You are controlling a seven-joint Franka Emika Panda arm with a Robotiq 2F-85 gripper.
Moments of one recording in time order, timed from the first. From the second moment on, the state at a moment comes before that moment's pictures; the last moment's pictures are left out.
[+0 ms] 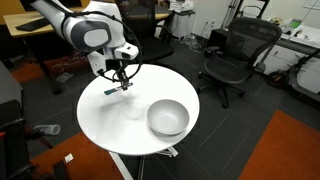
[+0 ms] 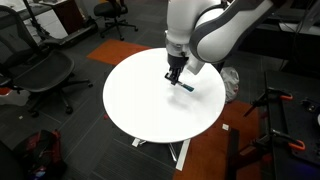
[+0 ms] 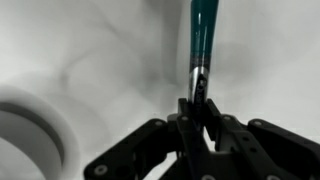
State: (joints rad) arm 0.06 0.50 -0.04 -2.10 -0.08 2.67 0.28
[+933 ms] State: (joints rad) arm 0.05 0.58 -0.05 -2.01 -0.07 2.67 0.27
